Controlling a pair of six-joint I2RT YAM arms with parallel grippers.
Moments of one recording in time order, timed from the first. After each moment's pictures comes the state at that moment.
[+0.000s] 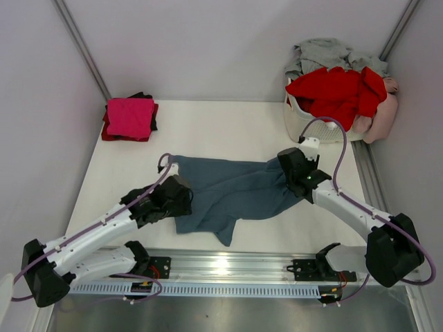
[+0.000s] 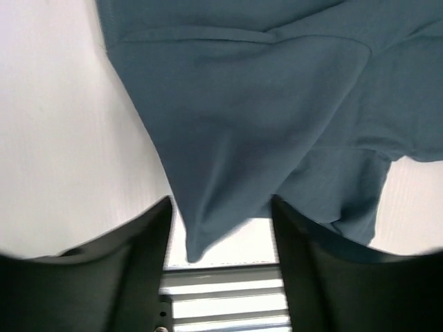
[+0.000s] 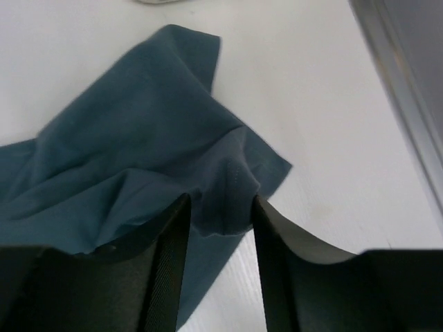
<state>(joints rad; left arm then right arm) -0.84 0.95 0.76 -0.84 -0.37 -0.80 0.54 1.27 0.81 -0.39 0.84 0.49</state>
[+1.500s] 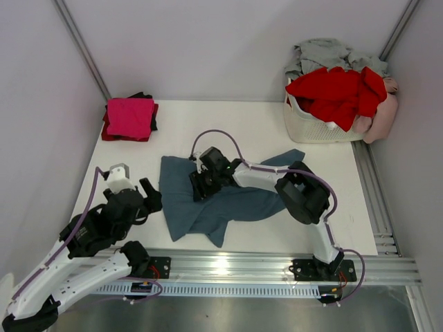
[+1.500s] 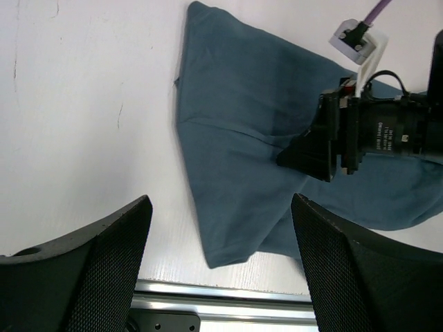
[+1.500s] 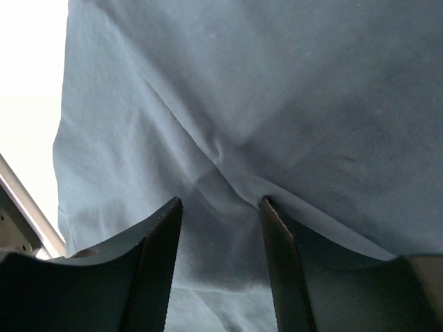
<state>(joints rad) -0.84 0.50 0.87 -1.10 -0.68 -0.84 0.89 2.08 1.42 -0.24 -0.32 0.34</state>
